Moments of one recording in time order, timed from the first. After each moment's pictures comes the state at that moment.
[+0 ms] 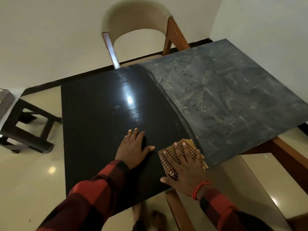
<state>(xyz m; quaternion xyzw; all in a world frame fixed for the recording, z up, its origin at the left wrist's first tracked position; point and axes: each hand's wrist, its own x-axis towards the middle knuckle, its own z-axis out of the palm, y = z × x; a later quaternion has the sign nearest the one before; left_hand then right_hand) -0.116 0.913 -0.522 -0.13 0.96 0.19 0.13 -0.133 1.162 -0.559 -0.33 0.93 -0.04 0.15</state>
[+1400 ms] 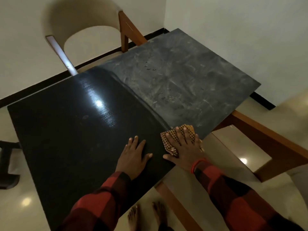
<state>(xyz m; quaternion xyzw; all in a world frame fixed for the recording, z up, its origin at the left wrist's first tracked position) -0.122 0.965 -0.527 0.01 0.96 0.21 0.19 -0.162 1.211 -0.559 -0.16 0.97 -0.04 0.18</state>
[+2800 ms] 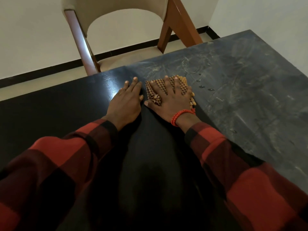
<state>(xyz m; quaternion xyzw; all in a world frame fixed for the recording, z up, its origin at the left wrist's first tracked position) -0.443 0.785 -0.561 -0.05 0.98 0.17 0.04 -0.515 0.951 -0.592 -0.24 0.97 -0.04 0.04</state>
